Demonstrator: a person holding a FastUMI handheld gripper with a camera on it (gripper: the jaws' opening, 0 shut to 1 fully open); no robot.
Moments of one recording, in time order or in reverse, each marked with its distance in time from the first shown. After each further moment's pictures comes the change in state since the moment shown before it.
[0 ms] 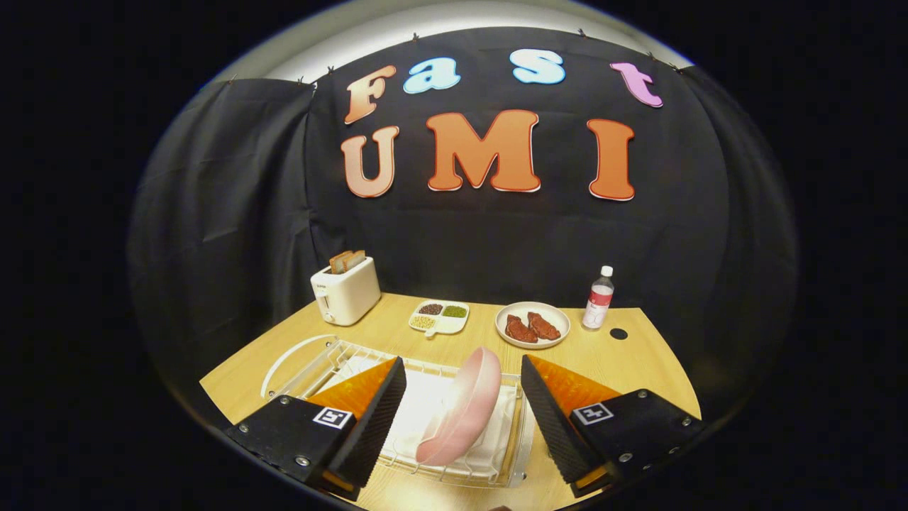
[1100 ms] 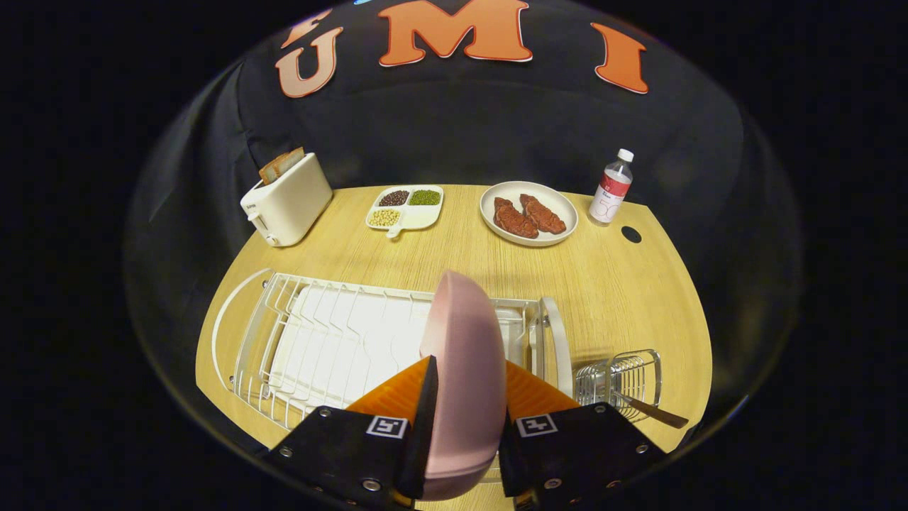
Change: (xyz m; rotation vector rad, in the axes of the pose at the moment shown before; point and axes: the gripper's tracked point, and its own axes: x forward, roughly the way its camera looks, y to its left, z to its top) arm 0.084 -0.010 -0.076 0.077 0.505 -0.093
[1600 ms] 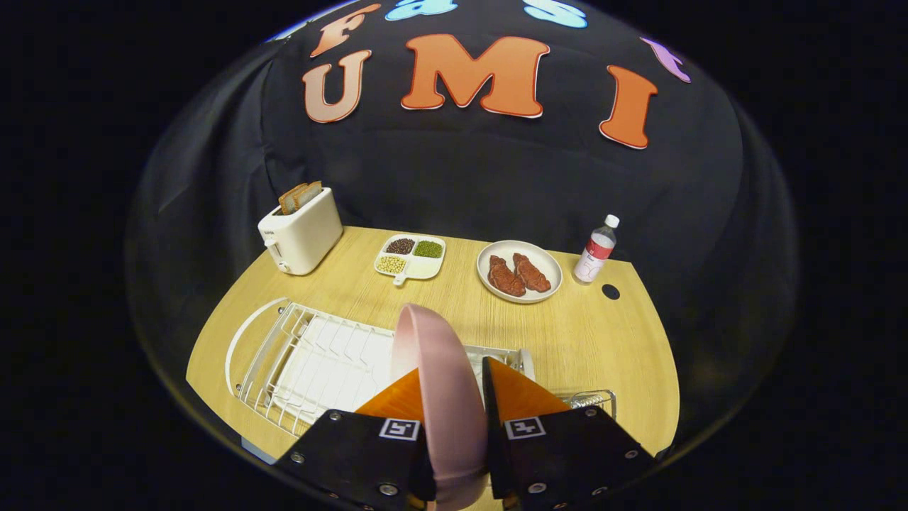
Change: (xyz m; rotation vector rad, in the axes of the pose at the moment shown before) arm -0.050 0.006 0.048 -0.099 -0.172 -0.019
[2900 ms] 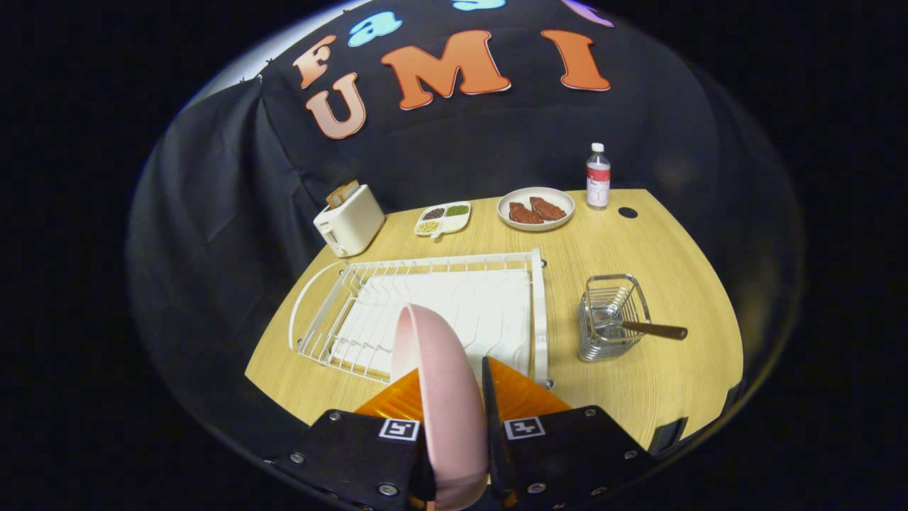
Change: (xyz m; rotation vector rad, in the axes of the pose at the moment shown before) arm -0.093 -0.011 -0.143 0.217 0.038 0.247
